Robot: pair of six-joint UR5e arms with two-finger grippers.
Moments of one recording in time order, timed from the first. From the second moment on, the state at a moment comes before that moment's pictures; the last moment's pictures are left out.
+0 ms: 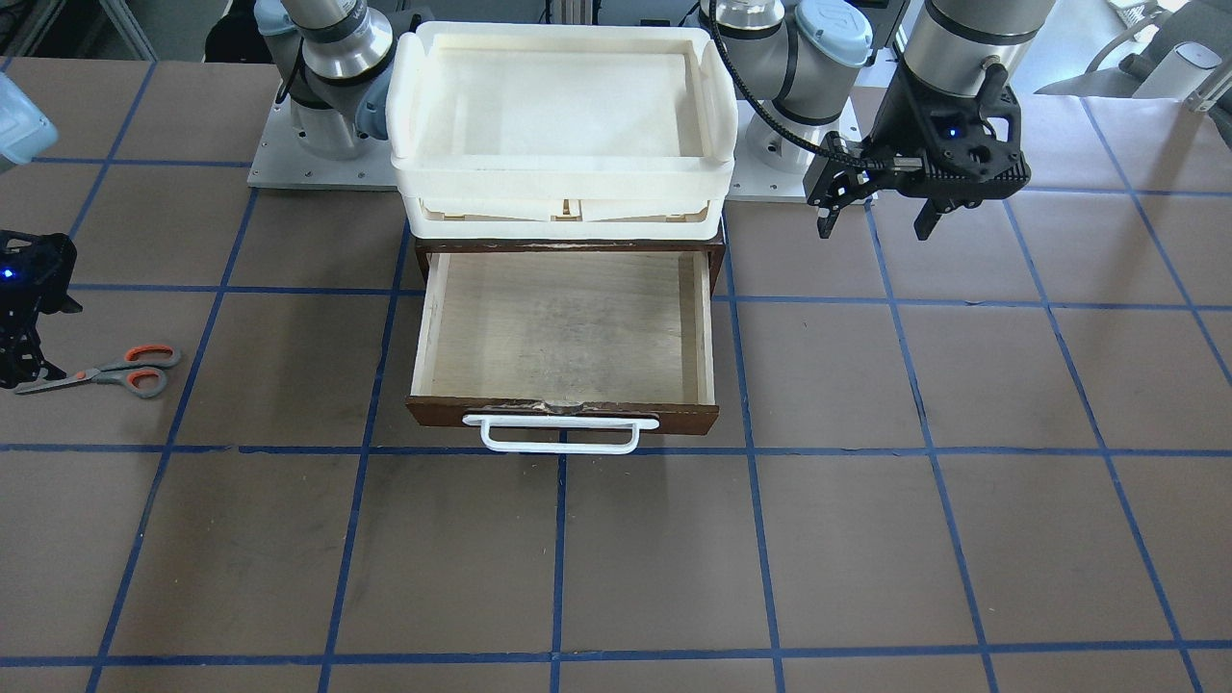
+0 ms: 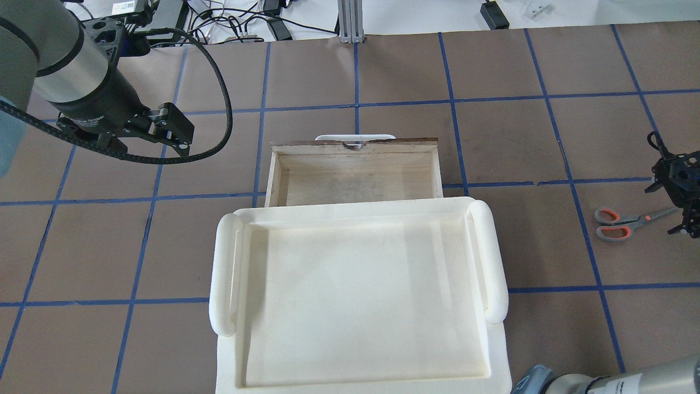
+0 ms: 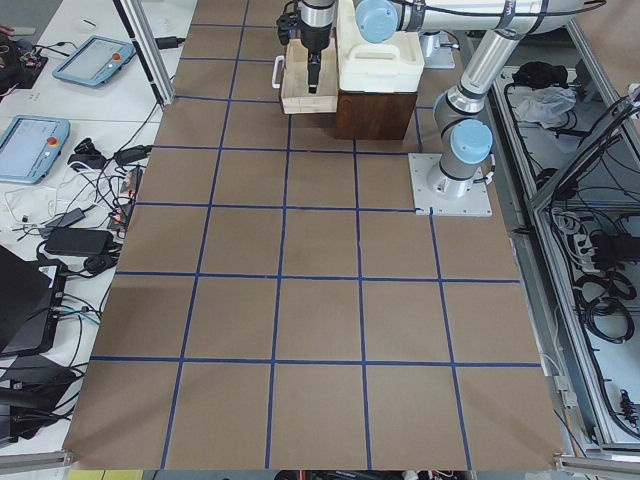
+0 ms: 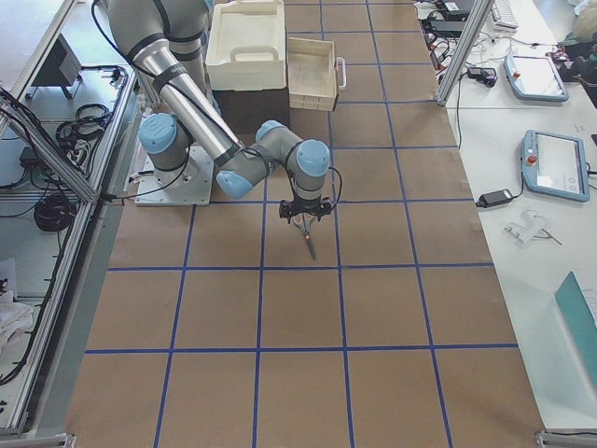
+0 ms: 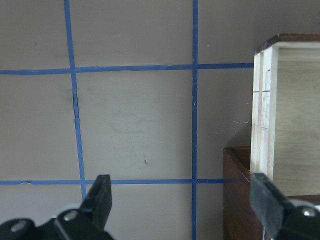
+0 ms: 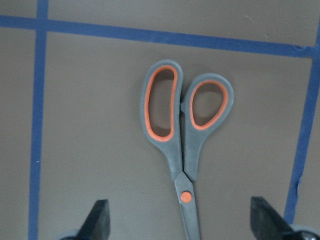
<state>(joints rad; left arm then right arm) -1.49 -1.46 -1.69 -1.51 1.60 0.09 0.83 -1.34 2.04 -2.25 -1.57 -2.45</state>
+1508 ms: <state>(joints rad) -1.49 -1.46 -1.69 -1.51 1.60 0.09 0.83 -1.27 2.13 -2.42 -1.55 -2.49</state>
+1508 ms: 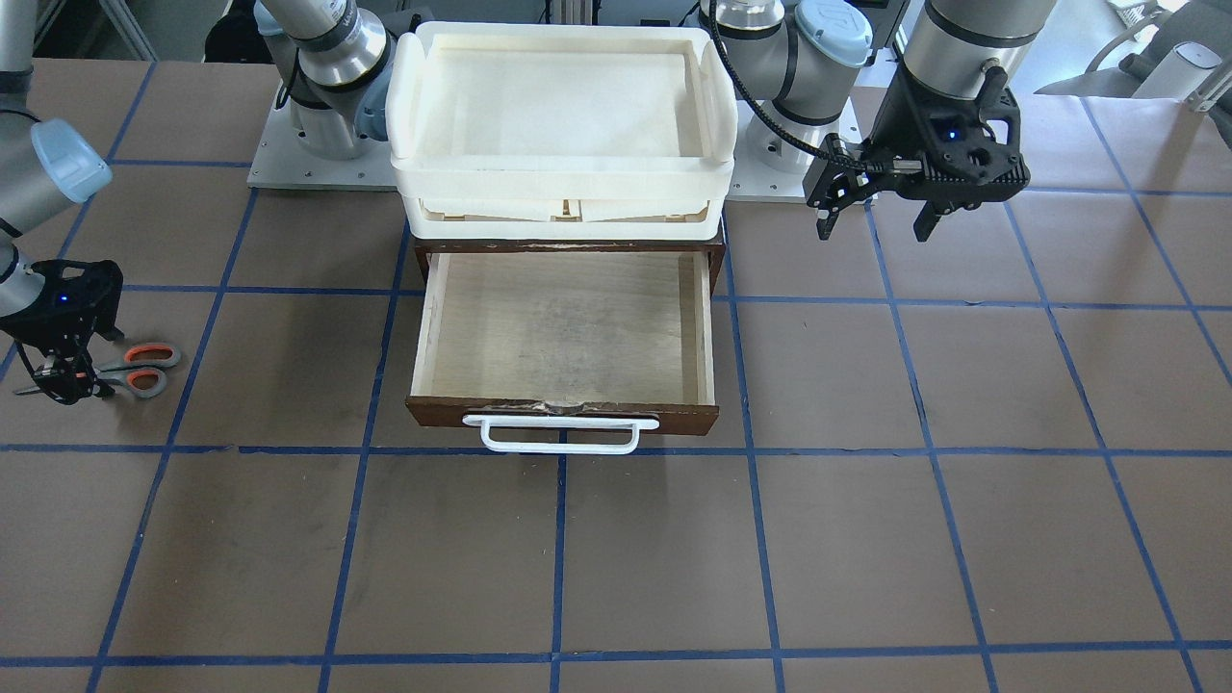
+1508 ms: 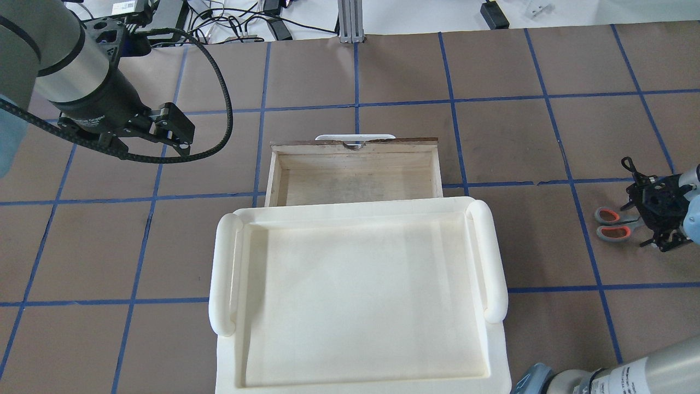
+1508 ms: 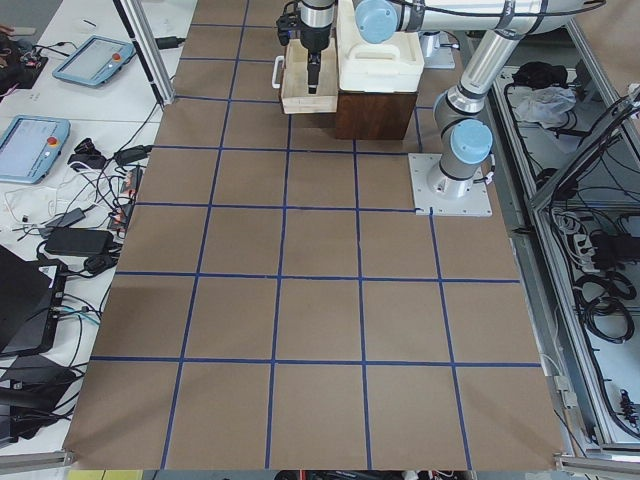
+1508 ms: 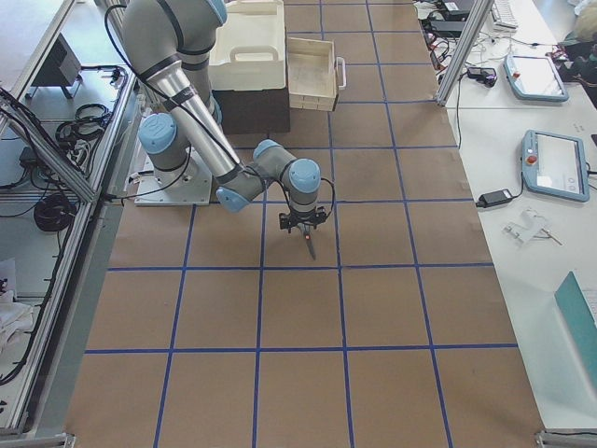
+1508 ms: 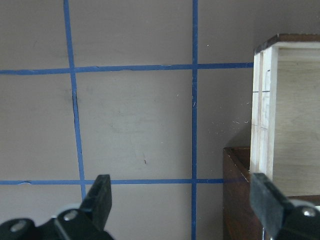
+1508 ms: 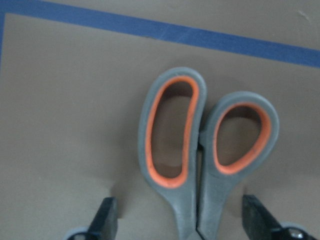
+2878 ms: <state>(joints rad) -1.49 -1.46 -1.69 -1.51 1.60 0.09 0.83 -1.25 2.13 -2.45 -1.56 -2.46</state>
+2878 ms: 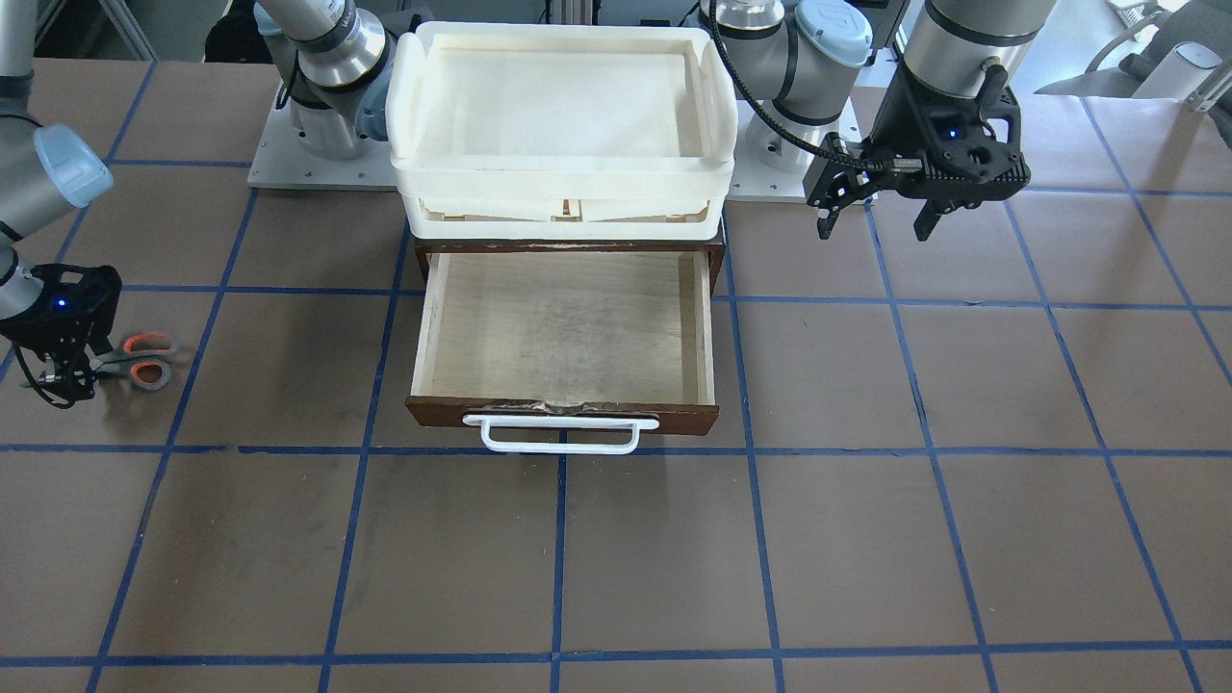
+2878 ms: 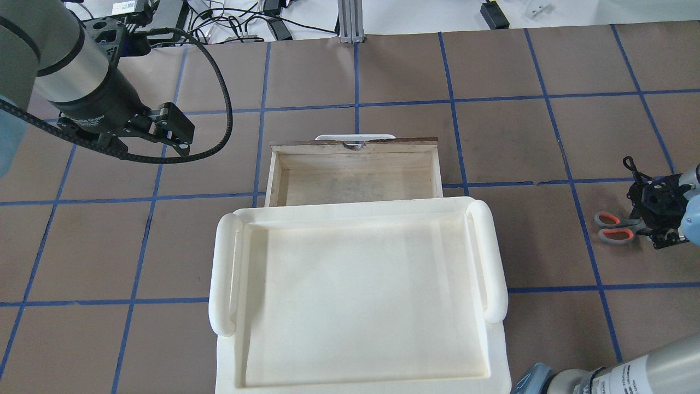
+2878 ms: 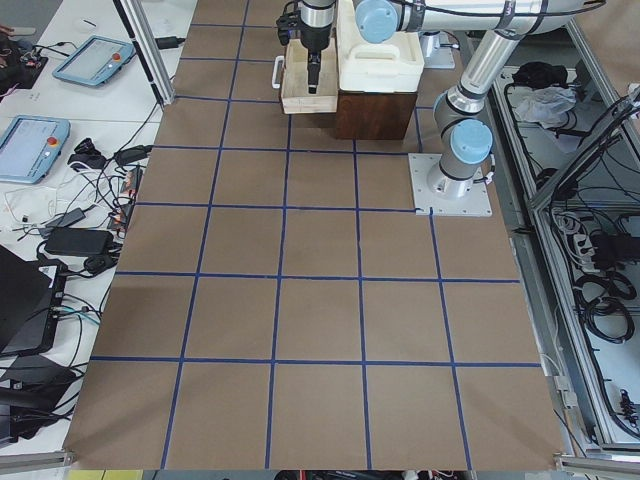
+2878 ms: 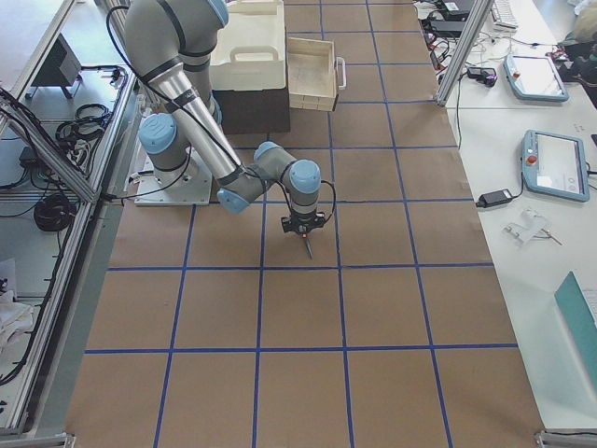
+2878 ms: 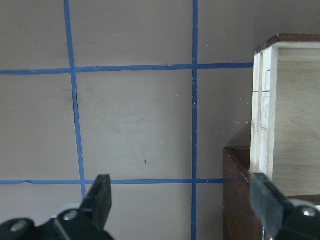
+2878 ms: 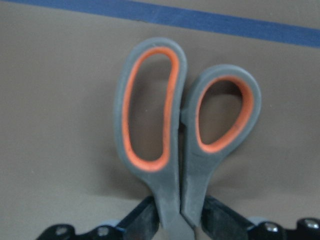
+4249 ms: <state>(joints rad) -1.49 -1.46 -1.70 -1.51 1.60 0.09 0.83 -1.26 2.13 -2.44 -1.56 -2.47</state>
